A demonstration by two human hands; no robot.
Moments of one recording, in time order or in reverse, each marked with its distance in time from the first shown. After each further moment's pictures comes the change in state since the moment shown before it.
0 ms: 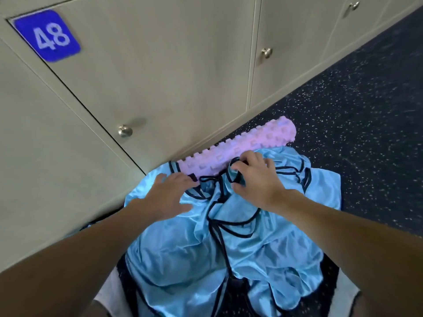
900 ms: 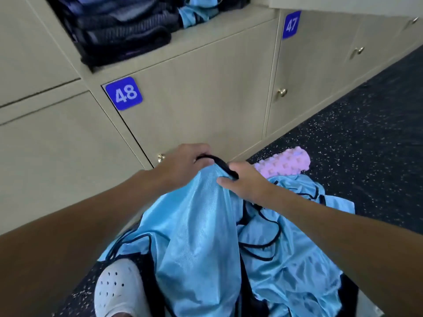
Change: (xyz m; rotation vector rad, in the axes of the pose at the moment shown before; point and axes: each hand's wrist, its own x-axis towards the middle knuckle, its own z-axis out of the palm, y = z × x) left_hand -0.015 0.008 -0.159 -0.428 0.375 0.130; right_hand 0.041 -0.084 -0.066 0.713 -0.056 0.066
